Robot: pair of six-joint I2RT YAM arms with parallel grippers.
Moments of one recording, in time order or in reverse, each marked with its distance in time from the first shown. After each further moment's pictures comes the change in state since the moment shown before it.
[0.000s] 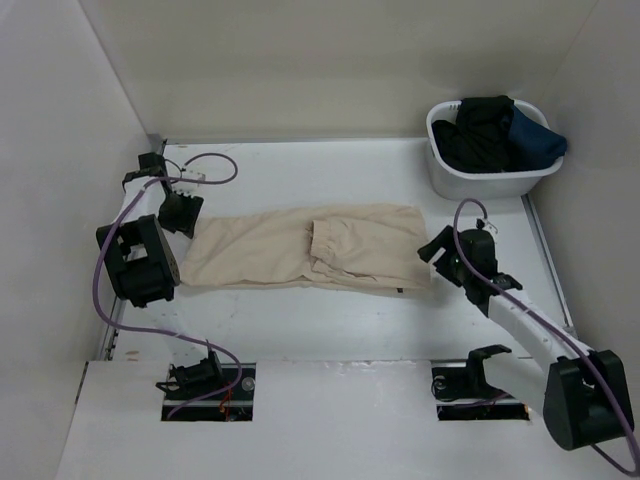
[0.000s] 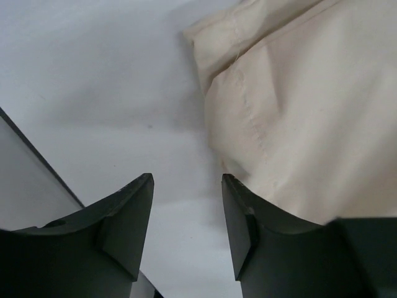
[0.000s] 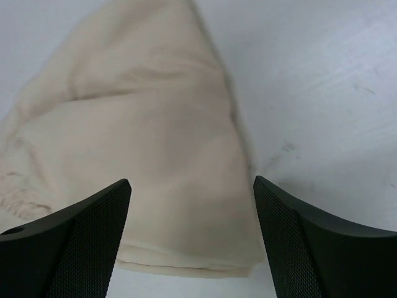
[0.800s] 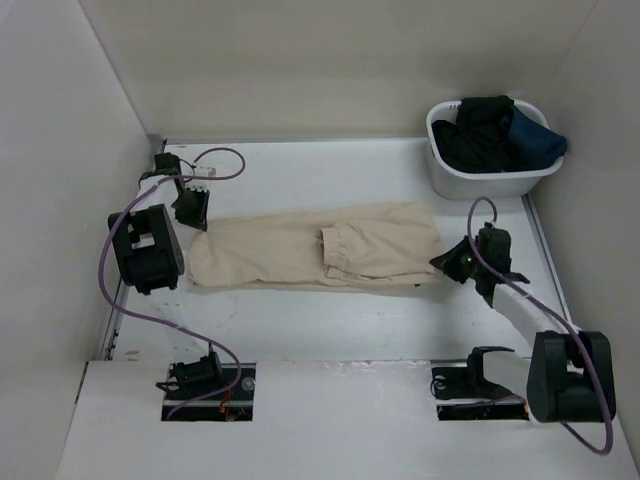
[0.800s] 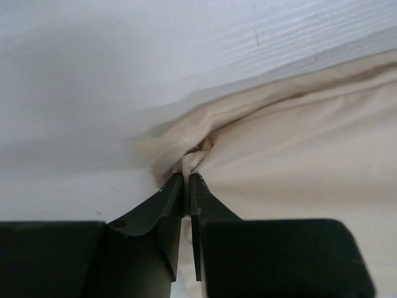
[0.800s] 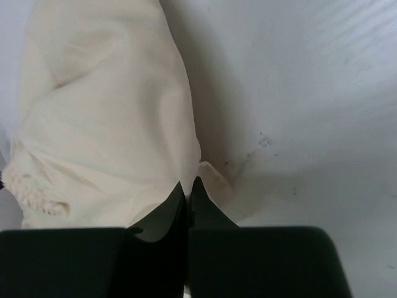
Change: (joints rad) left arm -0.054 0.114 0.037 0.117 0.144 -0.160; right arm -0.239 0.172 -0.084 0.120 -0.358 0.032
